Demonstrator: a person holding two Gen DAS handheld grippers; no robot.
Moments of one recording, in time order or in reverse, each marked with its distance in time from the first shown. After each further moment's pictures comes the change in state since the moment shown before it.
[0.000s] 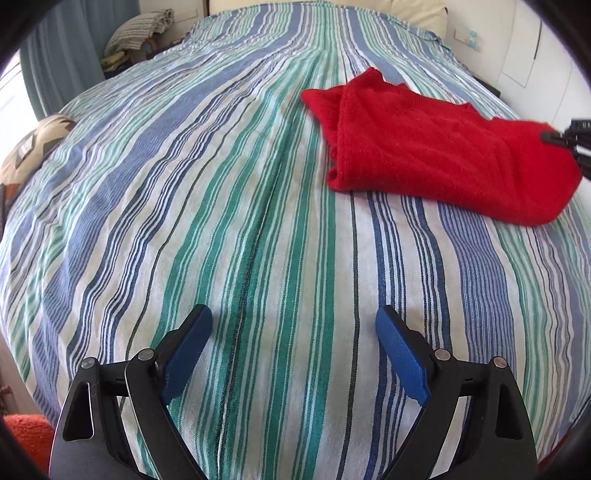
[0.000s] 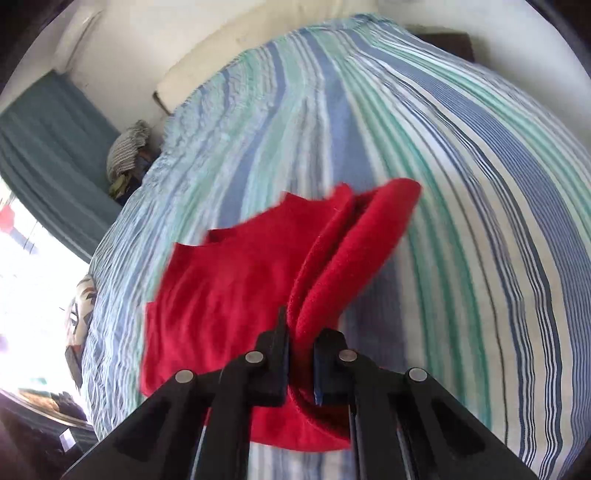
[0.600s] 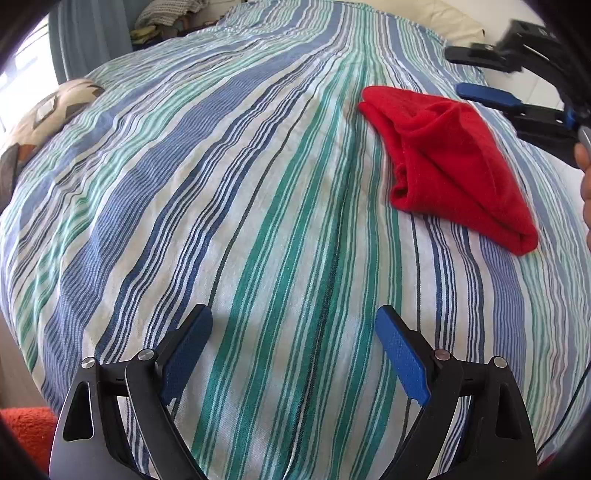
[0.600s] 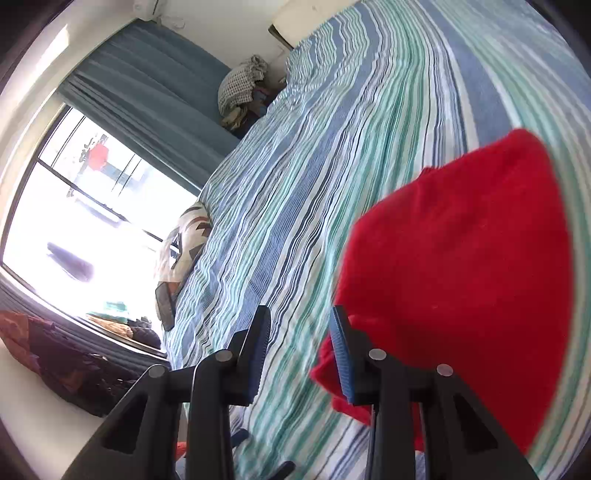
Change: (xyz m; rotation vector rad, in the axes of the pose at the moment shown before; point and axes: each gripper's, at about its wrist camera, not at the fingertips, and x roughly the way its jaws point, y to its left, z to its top) left arm -0.001 0.046 0.004 -0.137 0.024 0.004; right arm 0.088 0.175 -0.045 -0.143 0.174 0.403
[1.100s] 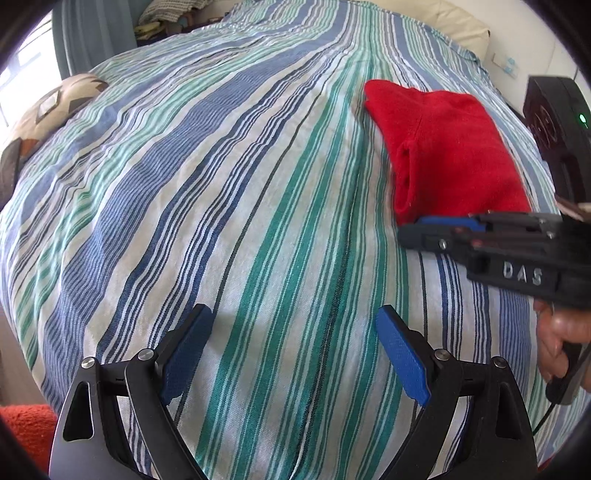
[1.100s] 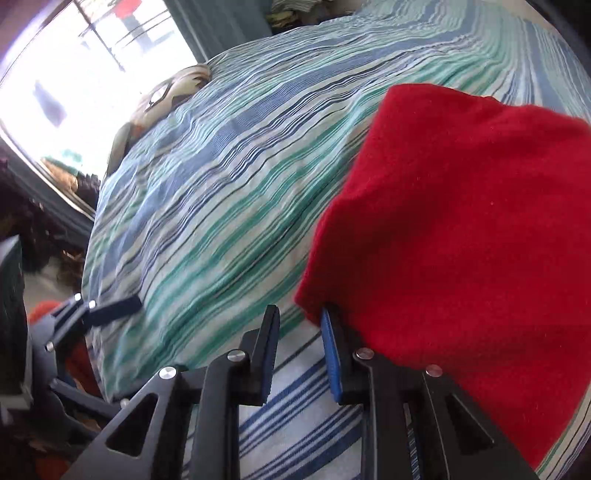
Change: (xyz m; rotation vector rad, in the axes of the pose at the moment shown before) left arm 0.002 0.004 -0.001 -0.014 0.005 0.012; right arm 0.075 0.016 -0.101 -0.456 0.343 -0.176
